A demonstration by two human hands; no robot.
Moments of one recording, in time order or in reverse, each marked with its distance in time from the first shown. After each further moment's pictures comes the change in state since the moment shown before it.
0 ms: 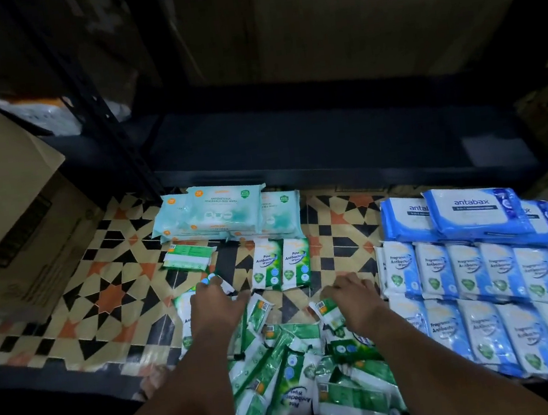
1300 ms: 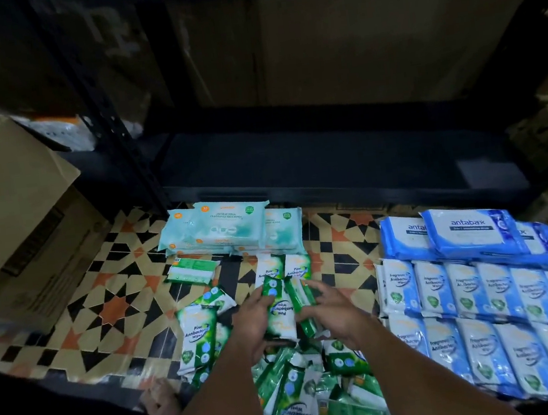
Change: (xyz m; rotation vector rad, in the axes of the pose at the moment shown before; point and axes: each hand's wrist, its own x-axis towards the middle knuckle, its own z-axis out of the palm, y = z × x) left_hand -0.033 0.046 0.016 -1.087 -0.442 -0.345; right_hand 0.005 -0.040 -0.020 1.532 -0.025 0.210
